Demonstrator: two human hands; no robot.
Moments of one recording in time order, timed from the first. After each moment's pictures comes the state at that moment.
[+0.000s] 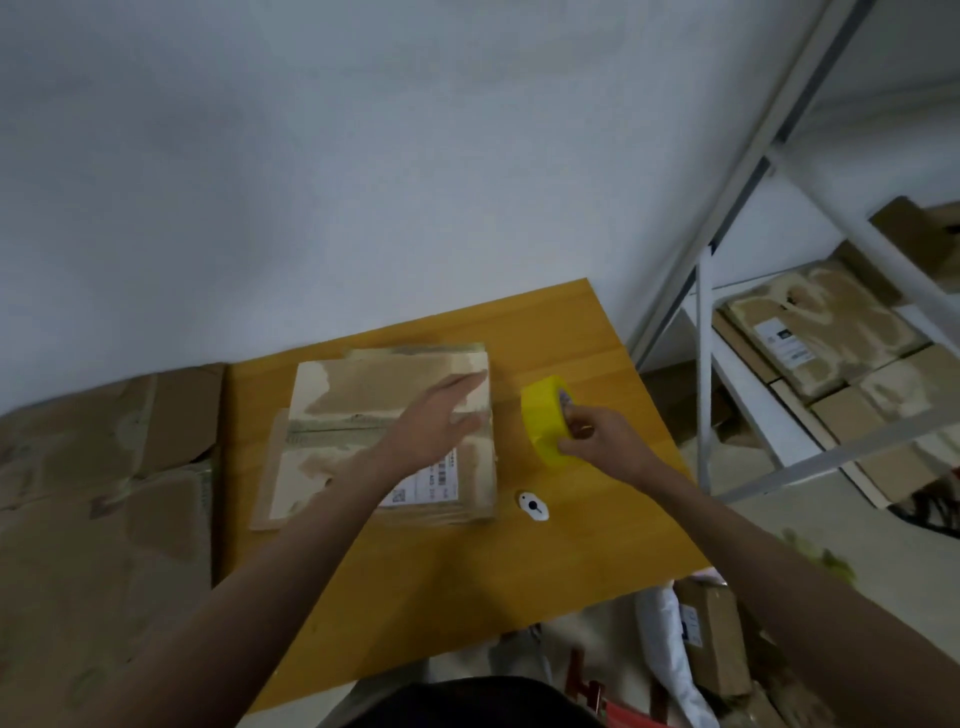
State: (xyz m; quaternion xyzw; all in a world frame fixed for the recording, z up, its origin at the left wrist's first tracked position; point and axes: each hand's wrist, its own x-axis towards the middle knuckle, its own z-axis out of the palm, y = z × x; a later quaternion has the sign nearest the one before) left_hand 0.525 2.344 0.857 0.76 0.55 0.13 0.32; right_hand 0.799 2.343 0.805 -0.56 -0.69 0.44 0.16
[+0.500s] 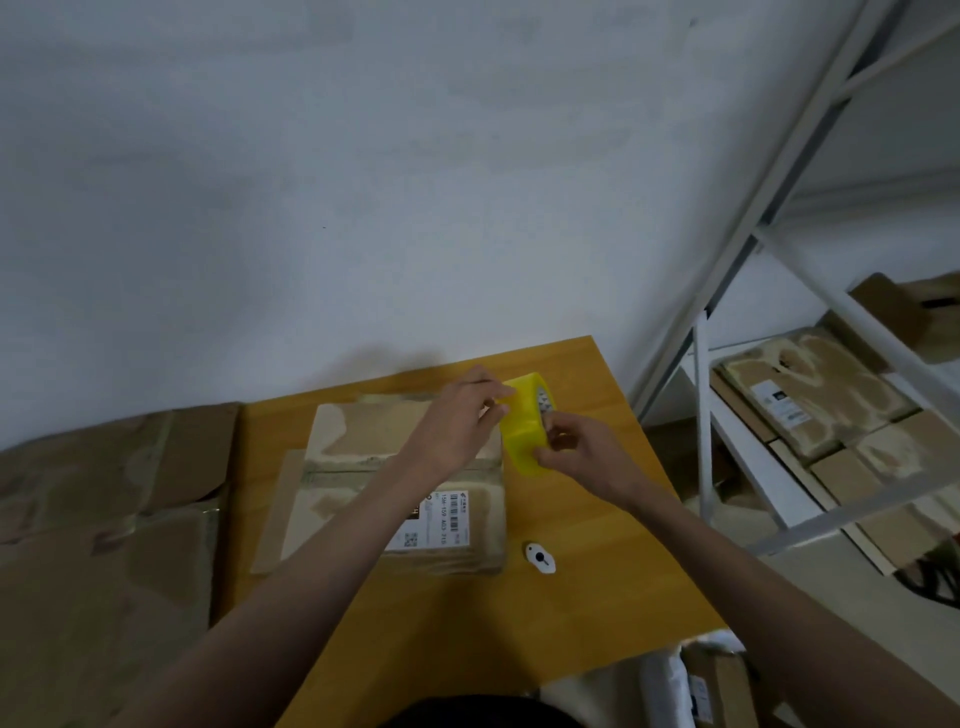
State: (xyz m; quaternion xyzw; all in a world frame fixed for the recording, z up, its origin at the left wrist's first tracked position) left_hand 0.538 2.368 0.908 0.78 0.51 0.29 0.22; right_hand 0.753 2.361 0.861 -0.49 -0.69 0.46 0.26
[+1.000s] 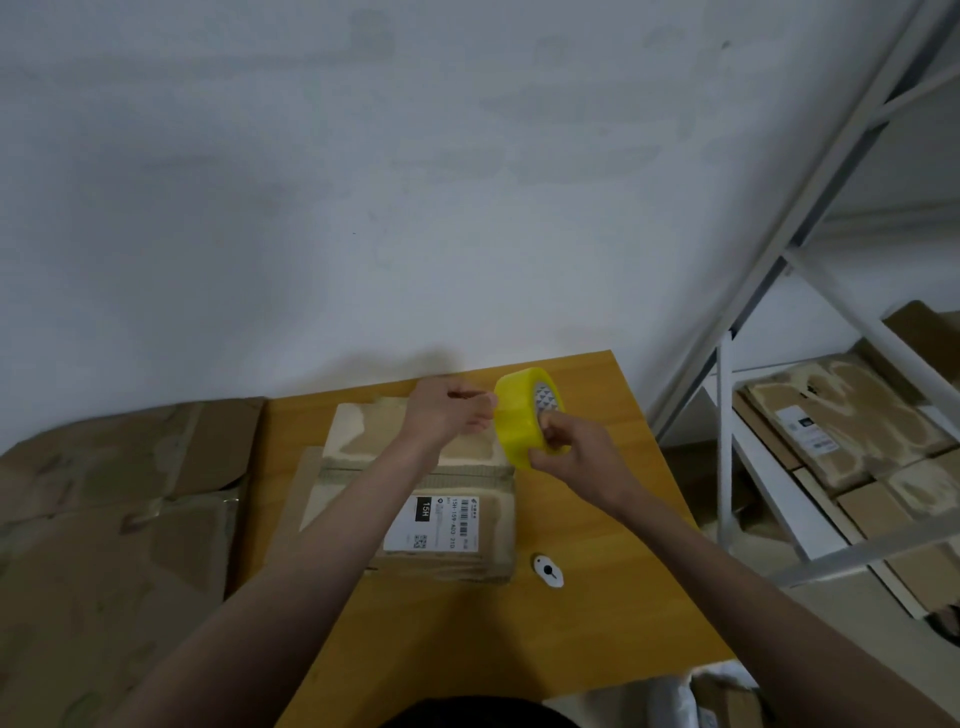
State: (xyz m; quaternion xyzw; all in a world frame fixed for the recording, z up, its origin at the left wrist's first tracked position) left_hand 0.526 2.359 0.940 0.40 0.63 0.42 0.52; right_hand 0.729 2.363 0.880 -0.46 -0.74 0.37 0.30
